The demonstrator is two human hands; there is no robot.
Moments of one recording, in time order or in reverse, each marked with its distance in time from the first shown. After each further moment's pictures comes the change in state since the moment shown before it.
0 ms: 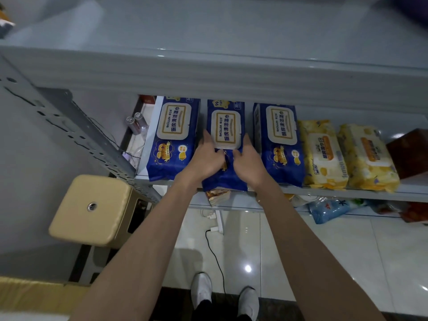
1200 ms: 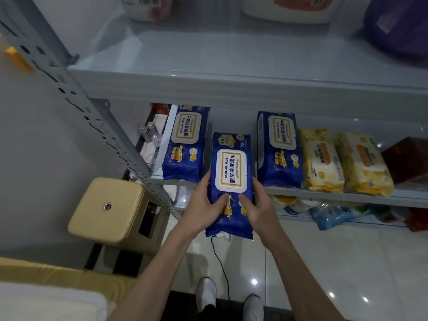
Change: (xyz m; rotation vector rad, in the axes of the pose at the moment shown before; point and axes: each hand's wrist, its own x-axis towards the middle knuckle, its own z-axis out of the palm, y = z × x) left_hand -0.119 -0.043 0.013 -0.243 0.059 0.035; right_hand -0.129 0.039 0.006 0.415 0.007 -0.010
